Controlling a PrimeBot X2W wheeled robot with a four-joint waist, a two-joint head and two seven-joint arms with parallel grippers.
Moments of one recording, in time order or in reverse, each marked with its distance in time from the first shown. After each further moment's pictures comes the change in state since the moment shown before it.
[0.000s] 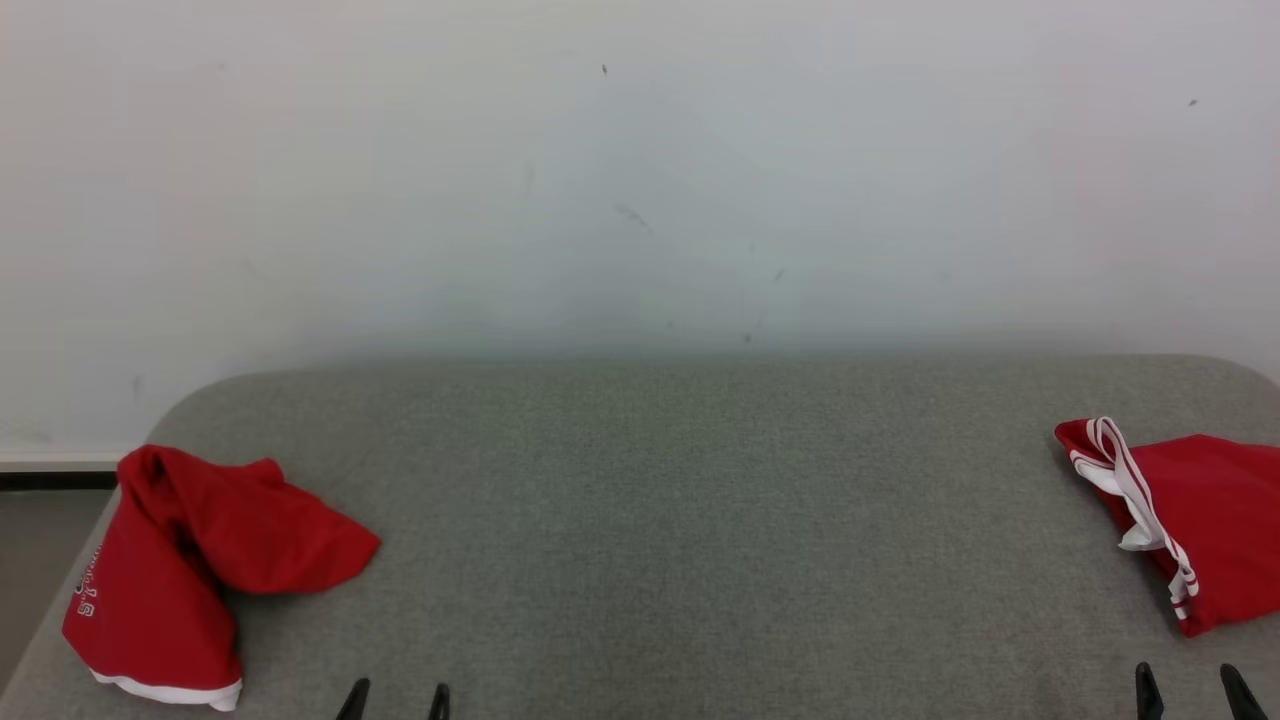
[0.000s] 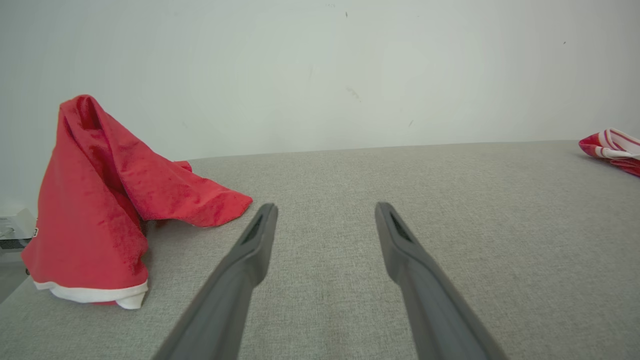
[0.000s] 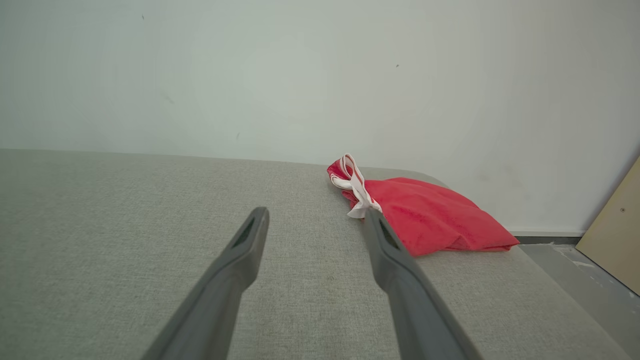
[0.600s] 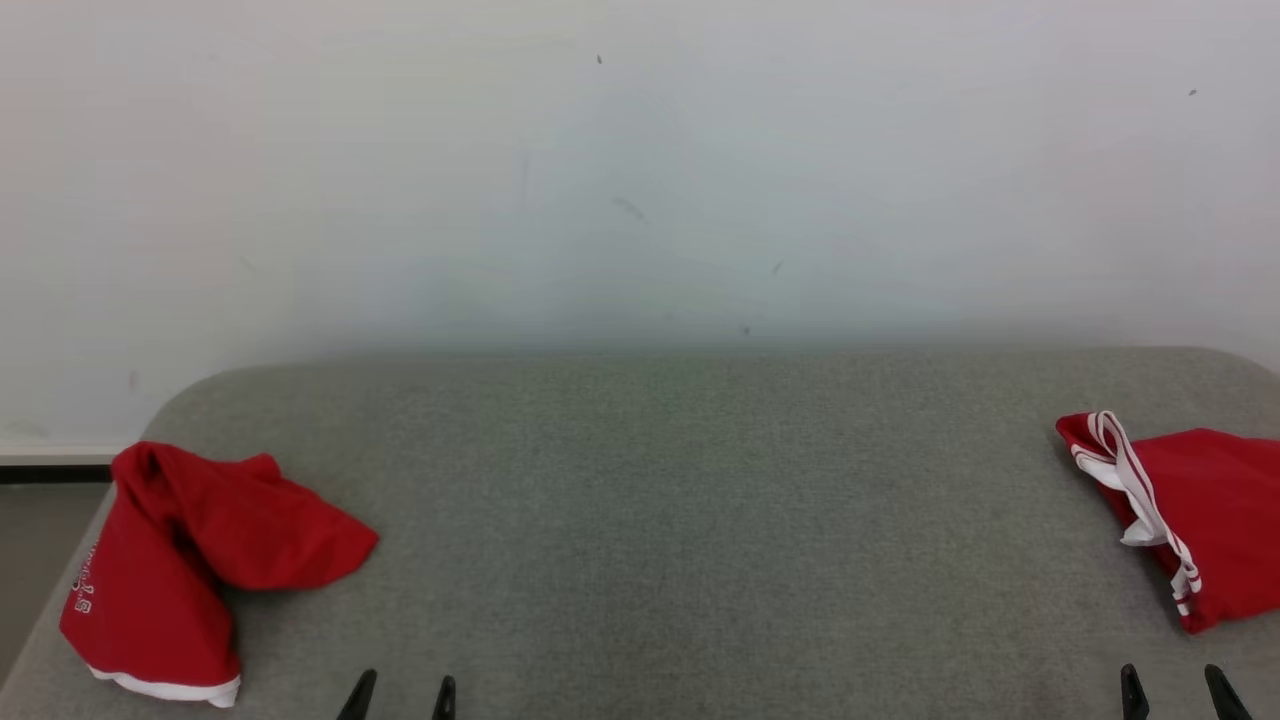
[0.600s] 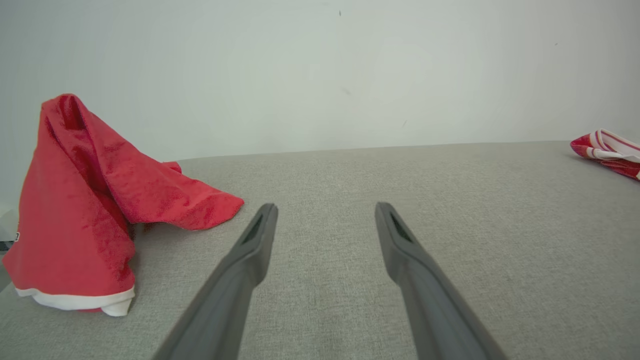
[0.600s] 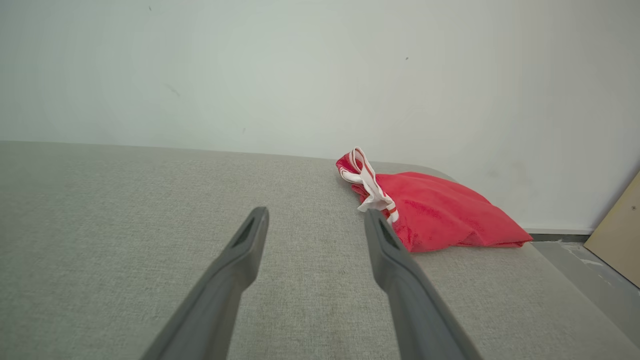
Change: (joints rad) left arm -0.012 -0.009 0.008 0.007 0.005 -0.026 0.000; right arm -0.002 0.009 0.020 0.006 -0.009 0.000 0.000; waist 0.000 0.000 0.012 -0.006
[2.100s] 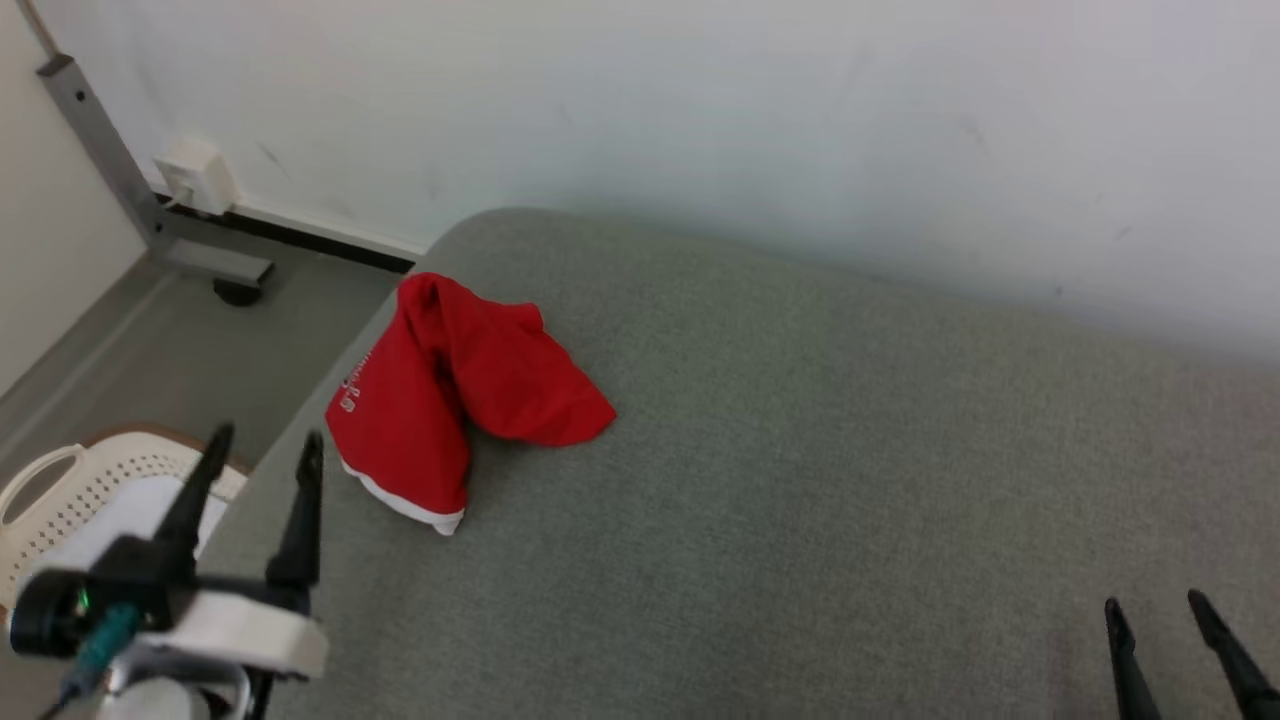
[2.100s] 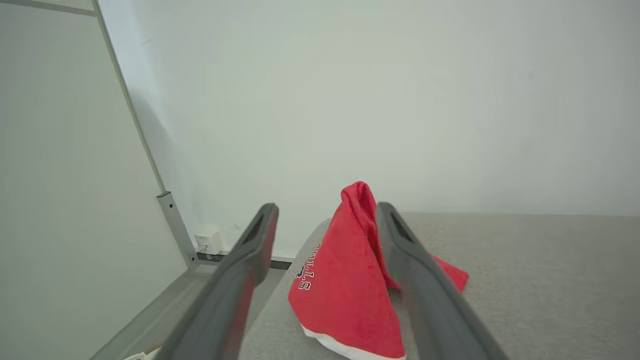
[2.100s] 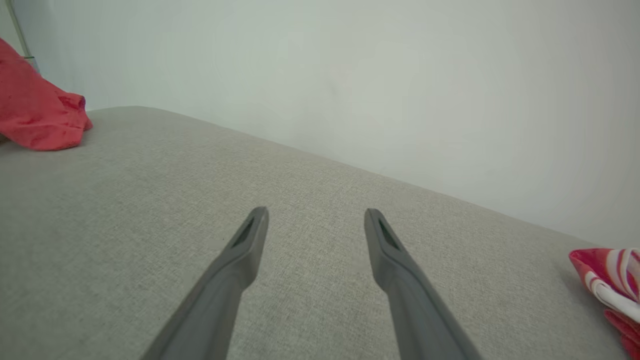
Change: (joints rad) left arm -0.305 0.158 0.105 0.026 -0.069 -0.101 0.000; right arm -0.060 -0.063 0.088 -0.017 0.026 0.000 0.000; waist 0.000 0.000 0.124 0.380
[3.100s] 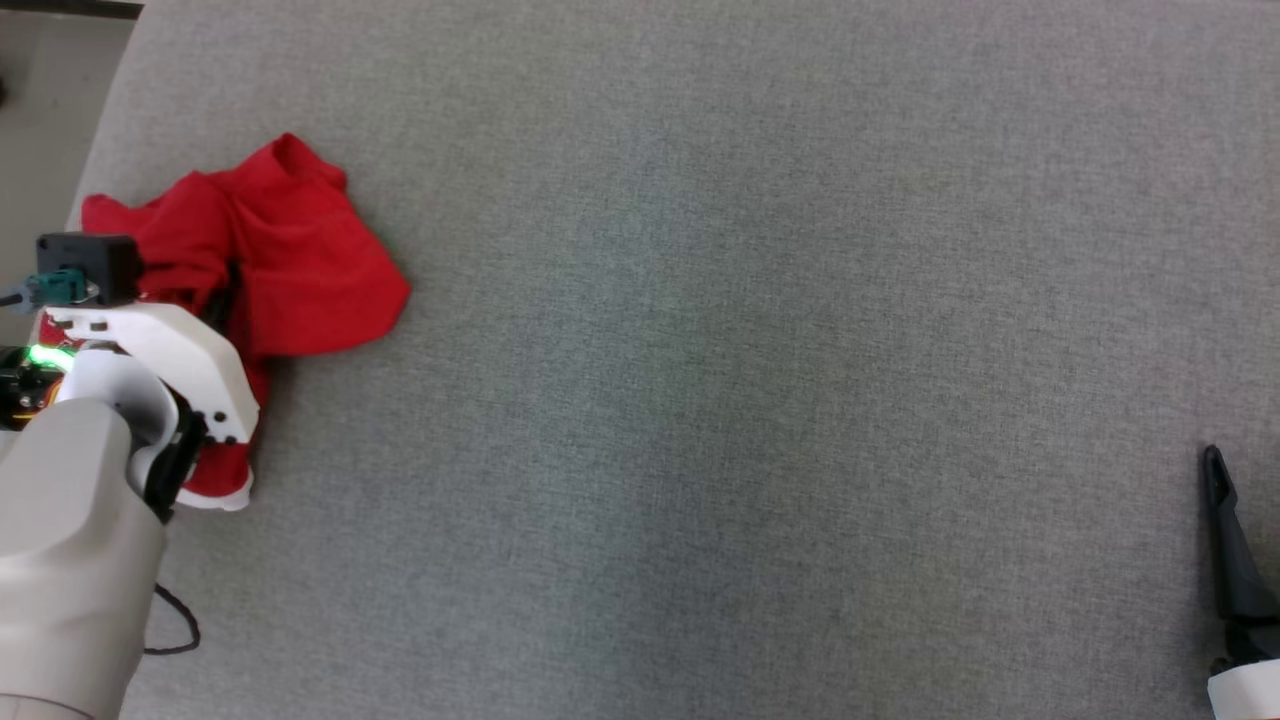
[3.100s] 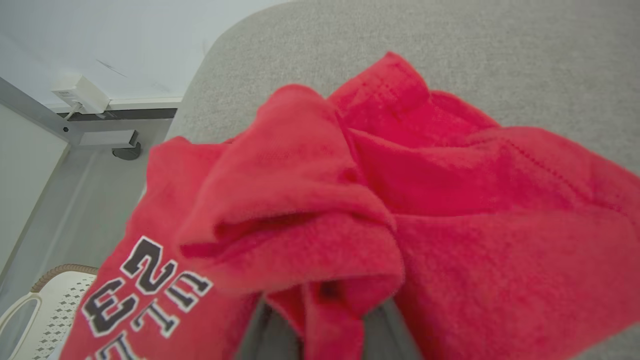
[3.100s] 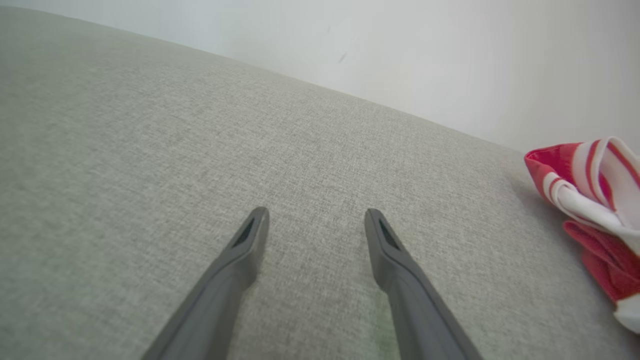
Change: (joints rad) left arm -0.766 0.180 -0.324 0.824 -0.286 -0.036 0.209; right arm -0.131 -0.135 -0.047 -0.198 -0.007 0.000 0.042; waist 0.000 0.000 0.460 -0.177
